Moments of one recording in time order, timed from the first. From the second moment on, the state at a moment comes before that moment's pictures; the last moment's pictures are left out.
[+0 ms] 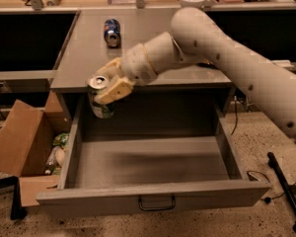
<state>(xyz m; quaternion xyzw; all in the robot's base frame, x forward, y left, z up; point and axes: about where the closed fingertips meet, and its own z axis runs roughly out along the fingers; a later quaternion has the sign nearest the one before) 0.581 0.098 0.877 -0.66 0.55 0.34 0.39</state>
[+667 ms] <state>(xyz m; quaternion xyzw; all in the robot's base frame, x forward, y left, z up) 0.559 0.062 0.783 -0.62 0.60 0.32 0.39</state>
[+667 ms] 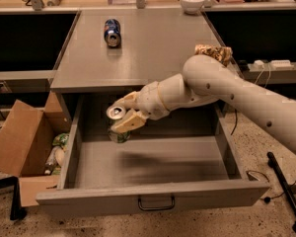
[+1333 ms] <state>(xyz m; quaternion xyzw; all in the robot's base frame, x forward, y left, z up) 0.554 0.040 0.701 -0.58 0.64 0.31 0.41</state>
